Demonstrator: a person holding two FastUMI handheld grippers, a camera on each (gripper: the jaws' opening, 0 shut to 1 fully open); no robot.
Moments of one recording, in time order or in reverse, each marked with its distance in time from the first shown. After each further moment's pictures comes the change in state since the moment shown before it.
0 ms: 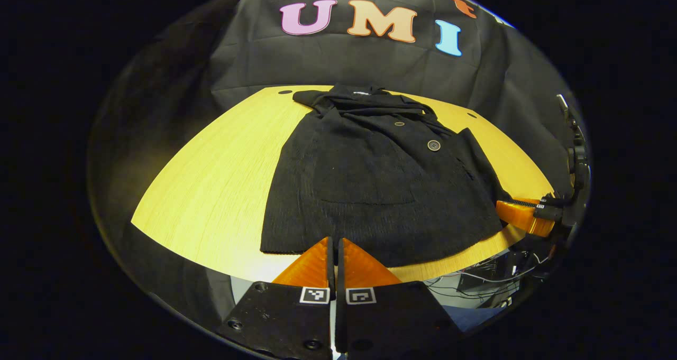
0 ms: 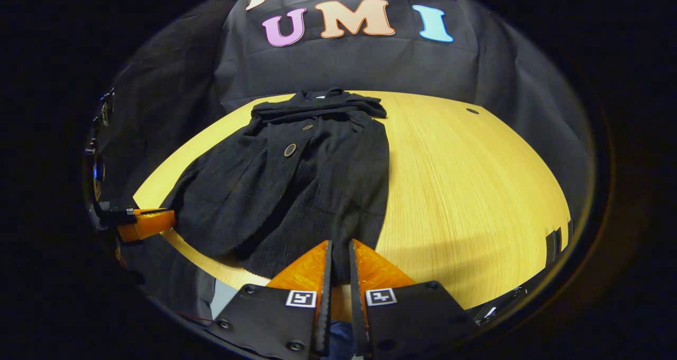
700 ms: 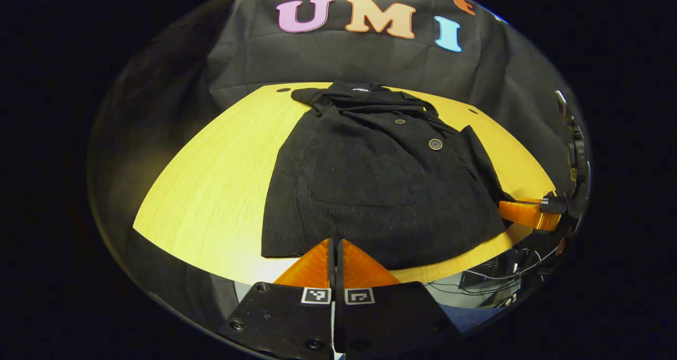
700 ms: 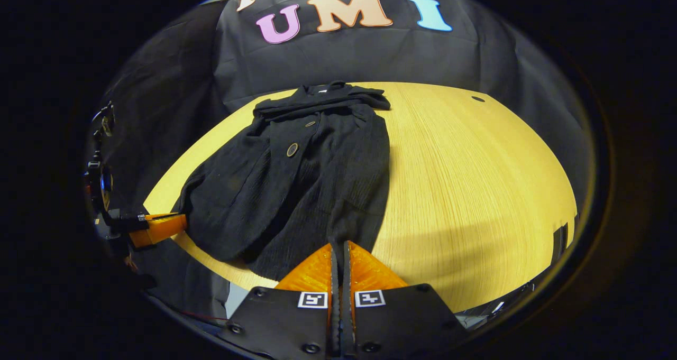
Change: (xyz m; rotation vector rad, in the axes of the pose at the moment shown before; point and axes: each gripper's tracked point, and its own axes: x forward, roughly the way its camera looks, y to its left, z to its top) left arm 0.004 0.004 0.005 0.004 0.021 -0.004; right arm -0.004 0.003 0.002 0.020 0.056 0.051
